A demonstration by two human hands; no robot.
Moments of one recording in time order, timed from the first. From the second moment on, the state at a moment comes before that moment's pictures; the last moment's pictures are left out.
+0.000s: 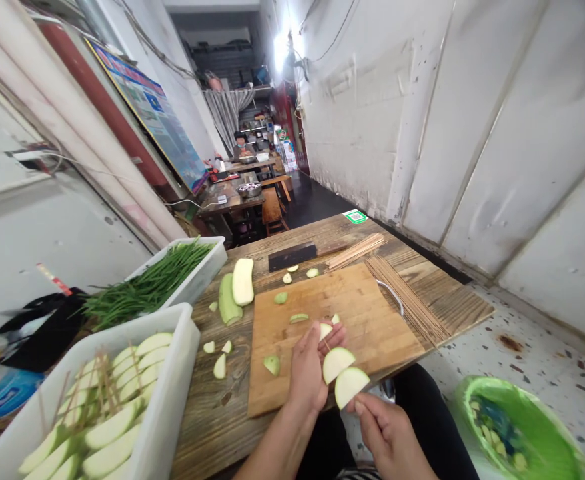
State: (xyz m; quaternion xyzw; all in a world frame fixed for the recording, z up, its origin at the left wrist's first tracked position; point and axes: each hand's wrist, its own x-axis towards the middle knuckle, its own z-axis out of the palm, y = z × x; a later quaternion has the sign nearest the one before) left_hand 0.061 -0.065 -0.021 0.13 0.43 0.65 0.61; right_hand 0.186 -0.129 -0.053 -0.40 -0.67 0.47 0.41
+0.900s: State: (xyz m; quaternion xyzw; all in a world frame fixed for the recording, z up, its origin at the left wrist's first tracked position) left_hand -0.034 -0.035 -0.036 0.47 0.66 0.48 0.33; right_hand 0.194 -0.124 -0.055 -0.41 -0.67 0.50 0.38
